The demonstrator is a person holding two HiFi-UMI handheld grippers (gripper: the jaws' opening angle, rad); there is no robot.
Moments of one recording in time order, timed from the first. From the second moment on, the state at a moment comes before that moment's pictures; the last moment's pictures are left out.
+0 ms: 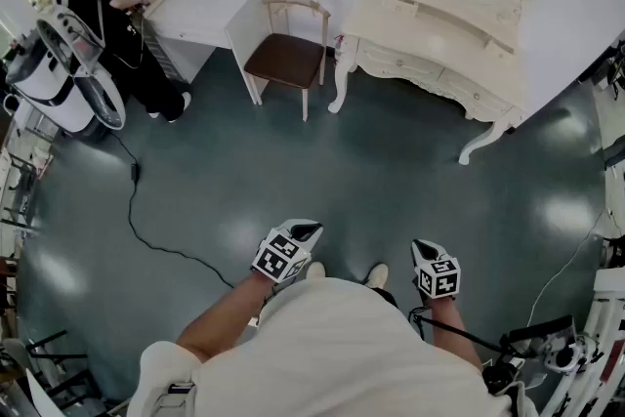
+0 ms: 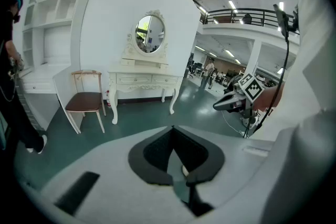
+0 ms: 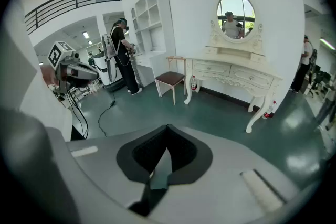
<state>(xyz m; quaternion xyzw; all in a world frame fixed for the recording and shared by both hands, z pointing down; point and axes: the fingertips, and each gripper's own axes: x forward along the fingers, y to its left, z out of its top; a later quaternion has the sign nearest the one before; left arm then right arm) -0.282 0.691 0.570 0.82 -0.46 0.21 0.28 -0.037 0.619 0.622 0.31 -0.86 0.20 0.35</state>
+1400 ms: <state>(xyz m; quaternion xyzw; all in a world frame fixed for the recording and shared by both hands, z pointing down) -0.156 0.476 0.510 0.88 -0.35 0.23 0.20 0.067 0.447 0.566 0.44 -0.84 0.21 0.24</state>
